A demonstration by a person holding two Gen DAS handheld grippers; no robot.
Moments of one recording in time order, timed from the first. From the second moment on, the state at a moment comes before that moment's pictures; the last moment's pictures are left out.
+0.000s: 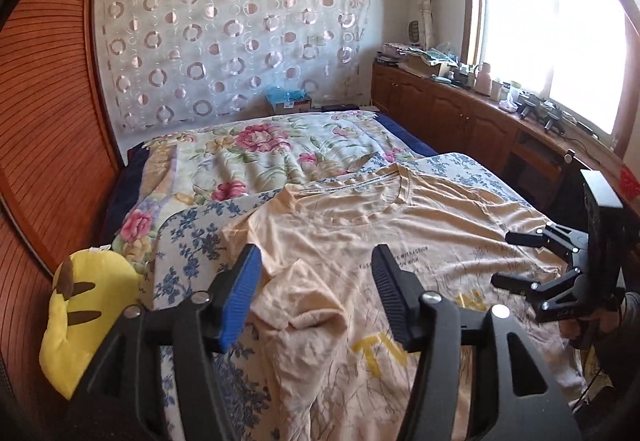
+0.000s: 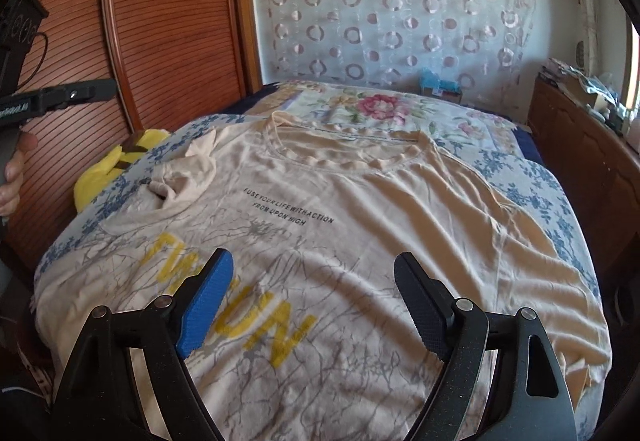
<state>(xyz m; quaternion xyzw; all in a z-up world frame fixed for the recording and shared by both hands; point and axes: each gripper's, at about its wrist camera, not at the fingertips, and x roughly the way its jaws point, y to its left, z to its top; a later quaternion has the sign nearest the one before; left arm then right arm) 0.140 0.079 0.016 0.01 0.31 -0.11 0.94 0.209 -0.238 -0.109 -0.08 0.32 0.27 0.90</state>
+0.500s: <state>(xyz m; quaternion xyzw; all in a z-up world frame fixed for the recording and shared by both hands) 0.090 0.126 -0.054 -0.04 0.35 -0.04 0.94 0.215 -0.164 -0.092 -0.10 0.30 0.36 0.88</state>
